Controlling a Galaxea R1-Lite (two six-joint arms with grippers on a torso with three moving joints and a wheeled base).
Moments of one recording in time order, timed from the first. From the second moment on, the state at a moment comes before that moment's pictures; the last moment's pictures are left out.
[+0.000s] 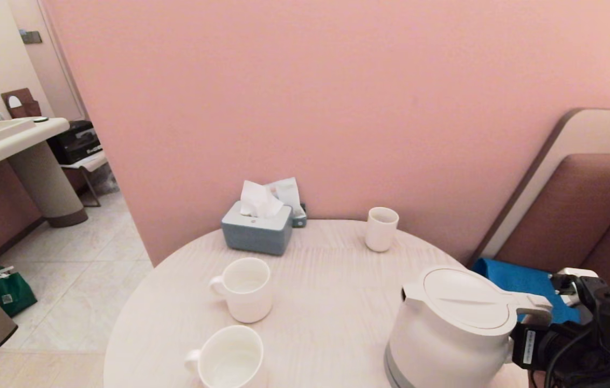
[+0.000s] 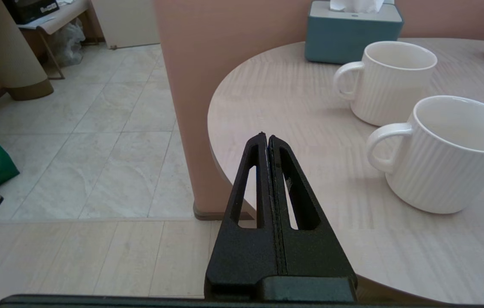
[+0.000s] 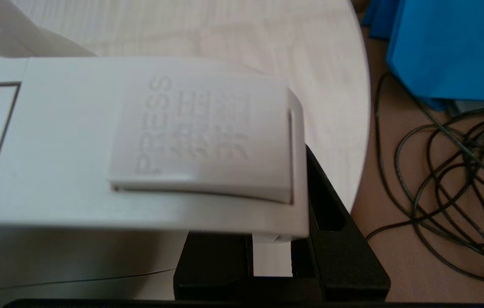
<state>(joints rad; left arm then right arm) 0.00 0.00 0.00 0.00 0.00 -0.01 0.26 1.44 -0.17 -0.69 -0.25 0.31</state>
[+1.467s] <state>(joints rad) 0.00 0.00 0.00 0.00 0.00 -0.01 0.28 1.43 -0.16 -0.68 -0.22 0.23</state>
